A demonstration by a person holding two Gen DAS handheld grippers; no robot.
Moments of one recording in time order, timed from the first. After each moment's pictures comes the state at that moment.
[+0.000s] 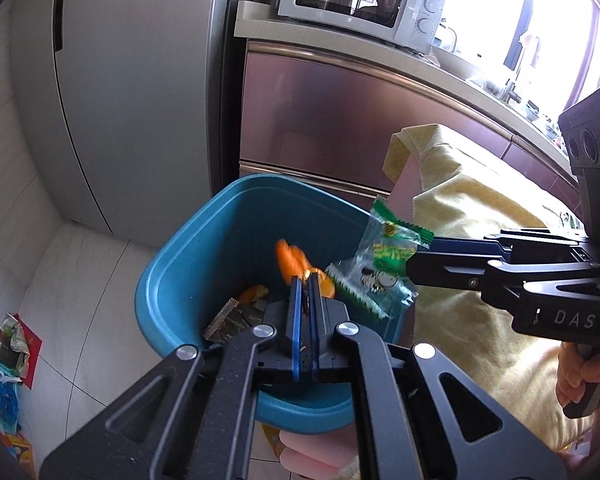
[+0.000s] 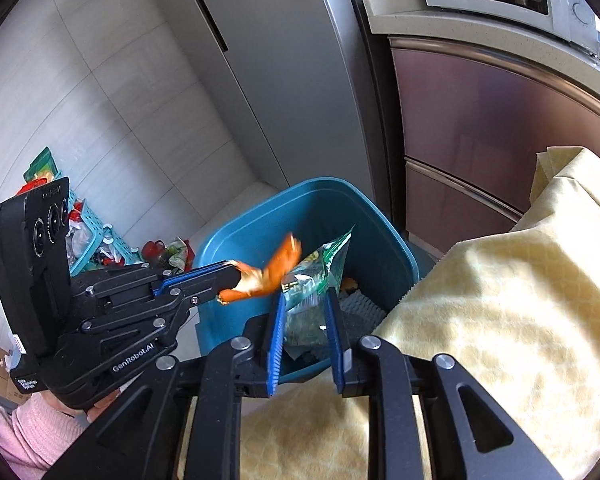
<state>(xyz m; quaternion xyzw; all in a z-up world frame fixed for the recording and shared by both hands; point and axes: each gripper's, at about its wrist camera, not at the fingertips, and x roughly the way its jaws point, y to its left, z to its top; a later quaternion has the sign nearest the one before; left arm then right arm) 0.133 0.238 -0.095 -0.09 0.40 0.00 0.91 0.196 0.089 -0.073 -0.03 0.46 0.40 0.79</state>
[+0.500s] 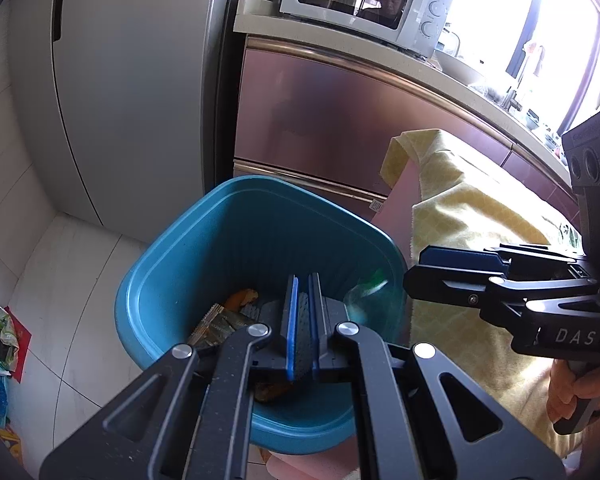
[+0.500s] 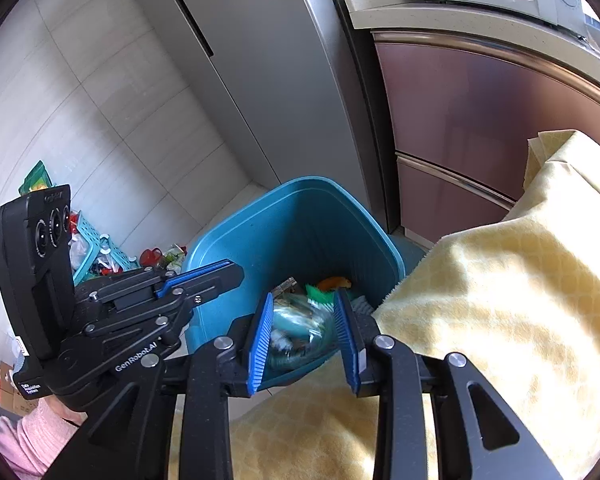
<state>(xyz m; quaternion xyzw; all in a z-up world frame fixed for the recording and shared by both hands) 0.148 0.233 -0.103 -0.11 0.40 0.00 0.91 0.207 0.079 -0.080 -0.01 0.47 0.39 0.79</state>
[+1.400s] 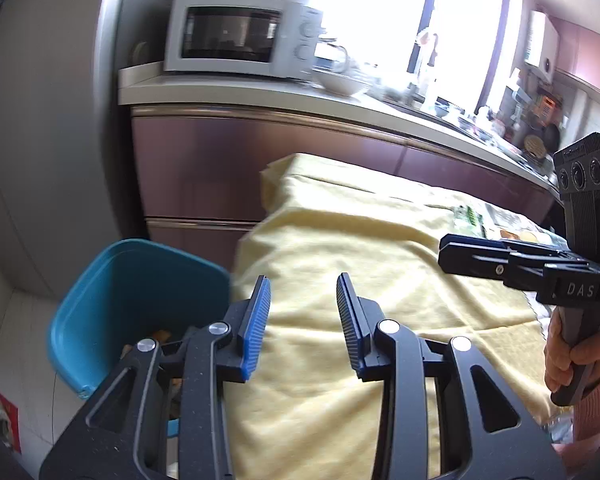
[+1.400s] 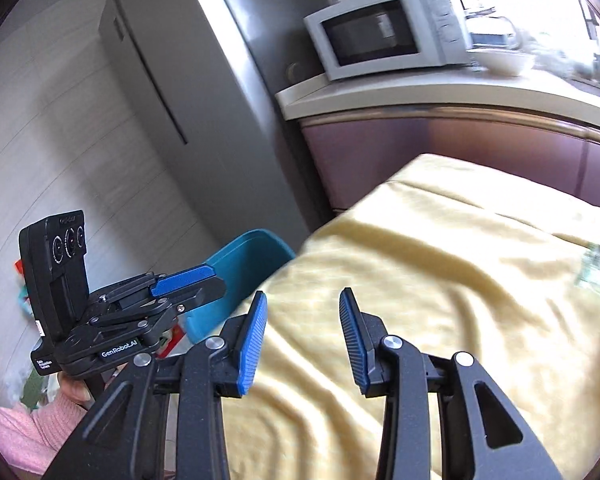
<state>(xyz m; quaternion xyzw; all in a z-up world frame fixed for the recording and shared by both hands) 0.114 0.112 -0.041 -0.05 0.32 -0.15 0.93 0.134 -0.101 -0.022 0.08 0.37 0.32 0.87</state>
